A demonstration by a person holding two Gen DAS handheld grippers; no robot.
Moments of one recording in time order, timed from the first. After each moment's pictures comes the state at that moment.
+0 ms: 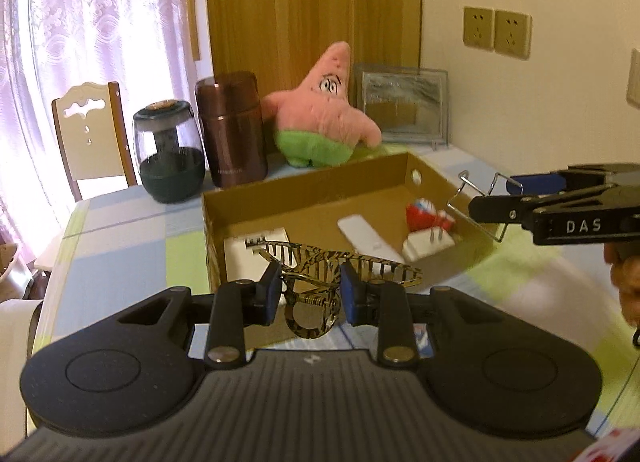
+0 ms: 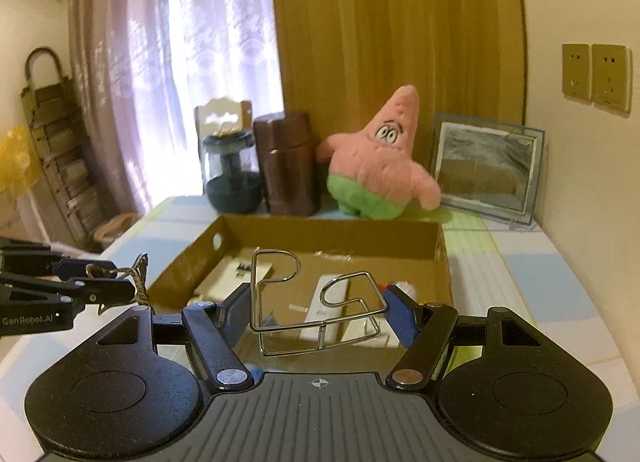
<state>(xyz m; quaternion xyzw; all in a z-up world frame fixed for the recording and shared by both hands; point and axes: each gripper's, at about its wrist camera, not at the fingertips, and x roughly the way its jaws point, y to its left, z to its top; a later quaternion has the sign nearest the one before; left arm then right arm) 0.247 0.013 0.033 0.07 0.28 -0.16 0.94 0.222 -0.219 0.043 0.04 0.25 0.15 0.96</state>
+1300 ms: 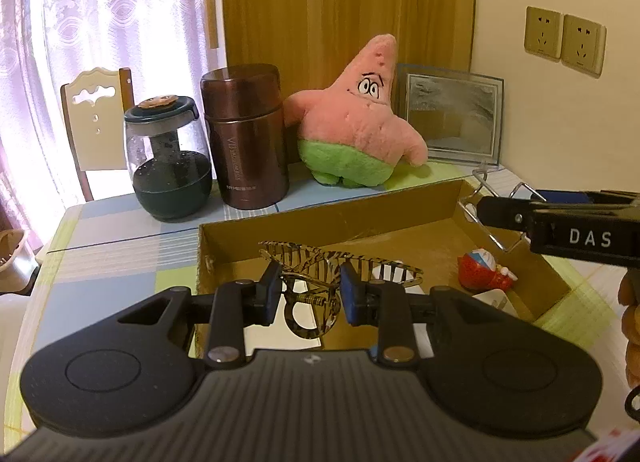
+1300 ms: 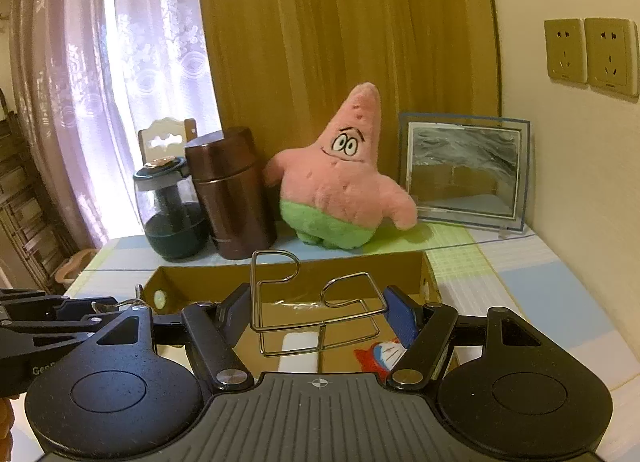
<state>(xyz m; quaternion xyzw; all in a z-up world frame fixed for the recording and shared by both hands) 0.352 -0.012 0.014 0.05 0.30 -0.12 0.94 0.314 -0.215 0.034 0.08 0.26 0.08 0.96</state>
